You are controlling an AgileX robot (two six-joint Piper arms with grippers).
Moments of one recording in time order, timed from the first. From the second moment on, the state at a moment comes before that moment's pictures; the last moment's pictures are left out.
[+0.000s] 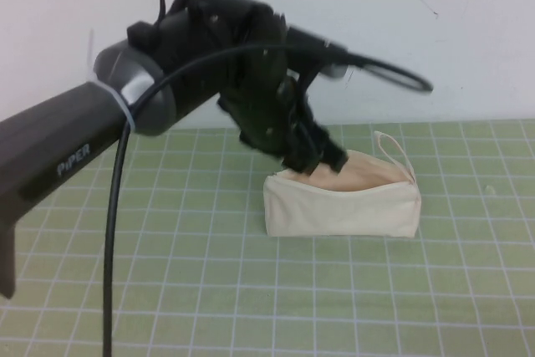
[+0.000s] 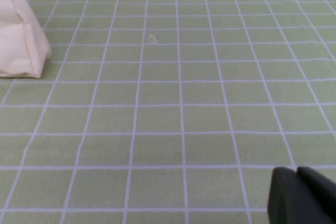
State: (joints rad) right arm -0.02 -0.01 0.02 -0.09 0.43 0.10; left arm -0.60 1.92 -1.80 -0.02 1.03 0.04
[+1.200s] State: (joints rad) right arm -0.02 -0.01 0.02 -0.09 0.43 0.10; left arm -0.61 1.86 -1.84 -0.02 0.97 0.11
